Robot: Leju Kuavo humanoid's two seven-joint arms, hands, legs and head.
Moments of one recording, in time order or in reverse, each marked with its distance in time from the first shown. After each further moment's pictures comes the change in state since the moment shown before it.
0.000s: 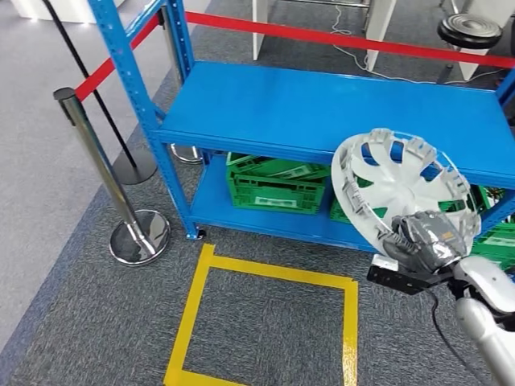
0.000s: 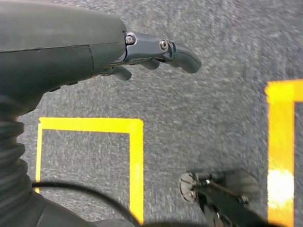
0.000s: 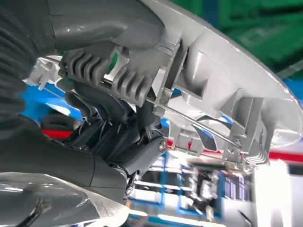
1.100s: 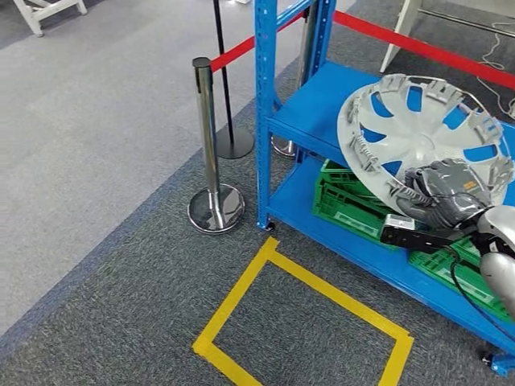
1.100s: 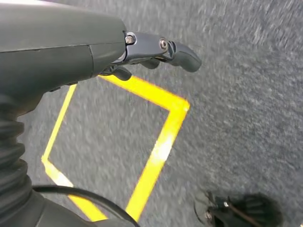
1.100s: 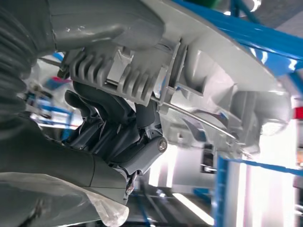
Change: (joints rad) left arm 0.007 0.006 -0.024 0.000 0.039 0.039 0.040; right arm -0.224 -0.101 0.073 -0.064 -0.048 0.116 0.028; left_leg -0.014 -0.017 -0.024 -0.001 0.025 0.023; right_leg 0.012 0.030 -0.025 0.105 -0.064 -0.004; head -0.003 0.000
